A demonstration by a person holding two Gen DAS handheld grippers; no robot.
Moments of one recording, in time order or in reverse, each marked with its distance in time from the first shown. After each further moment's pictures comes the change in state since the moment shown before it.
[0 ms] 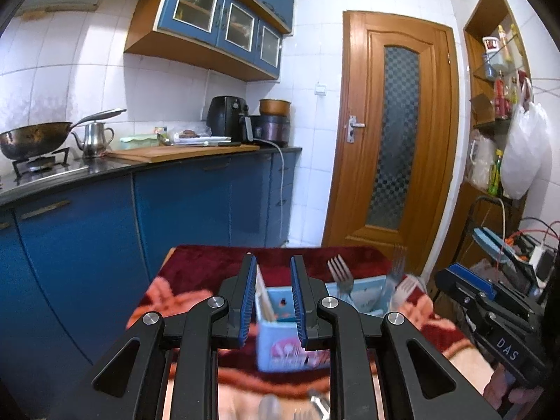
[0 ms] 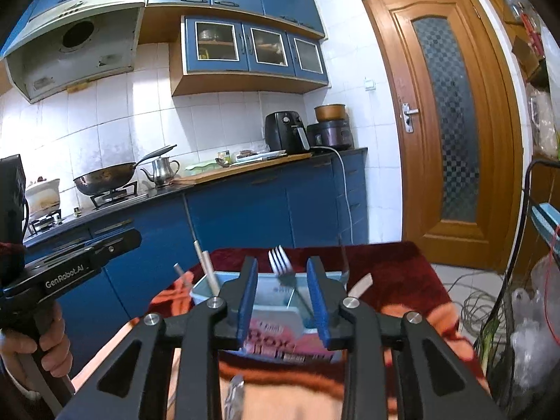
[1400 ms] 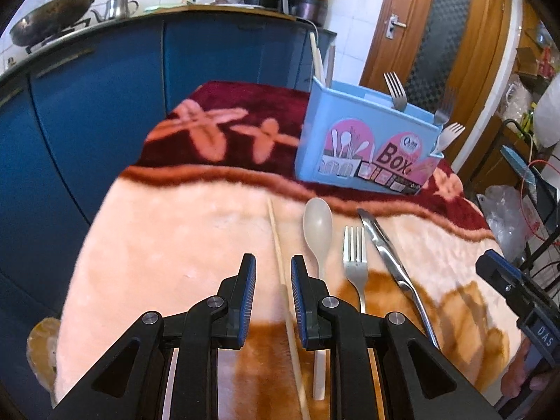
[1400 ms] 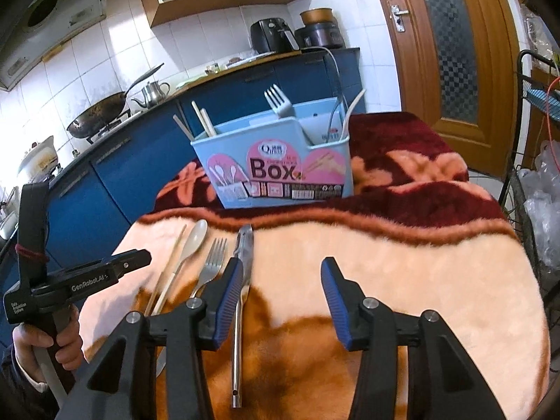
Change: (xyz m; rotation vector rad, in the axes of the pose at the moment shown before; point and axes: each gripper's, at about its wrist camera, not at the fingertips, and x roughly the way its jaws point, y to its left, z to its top) left arm 0.010 0.043 -0.130 -0.128 0.494 0.049; right arm -0.014 0.002 -0.104 0.120 0.386 0.021
